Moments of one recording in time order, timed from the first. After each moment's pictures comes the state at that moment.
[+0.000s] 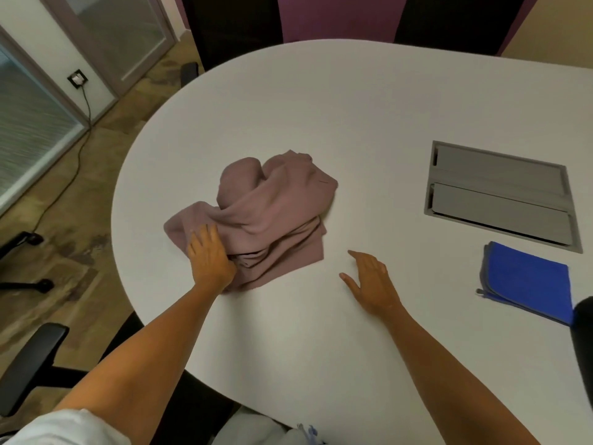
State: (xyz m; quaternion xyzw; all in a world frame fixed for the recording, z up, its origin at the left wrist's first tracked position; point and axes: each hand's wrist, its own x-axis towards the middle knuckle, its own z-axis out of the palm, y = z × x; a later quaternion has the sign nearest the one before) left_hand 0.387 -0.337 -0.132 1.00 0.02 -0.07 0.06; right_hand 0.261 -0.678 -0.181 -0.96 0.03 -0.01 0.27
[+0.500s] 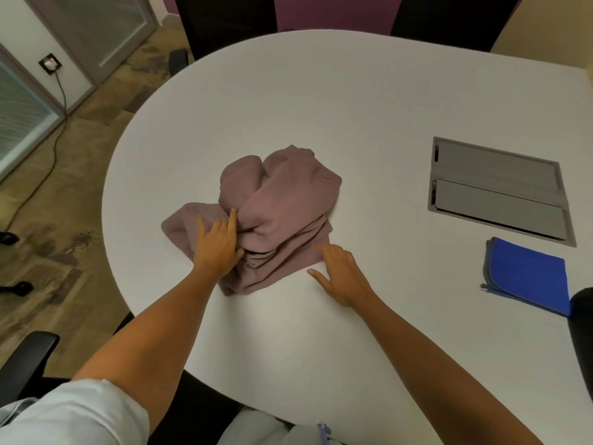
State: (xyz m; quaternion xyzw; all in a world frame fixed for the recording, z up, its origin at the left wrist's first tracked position) left_hand 0.434 -0.317 -0.139 0.98 -0.20 -0.02 -0.08; right_hand 0.302 -0.598 -0.170 -0.96 -0.05 -0.02 0.27
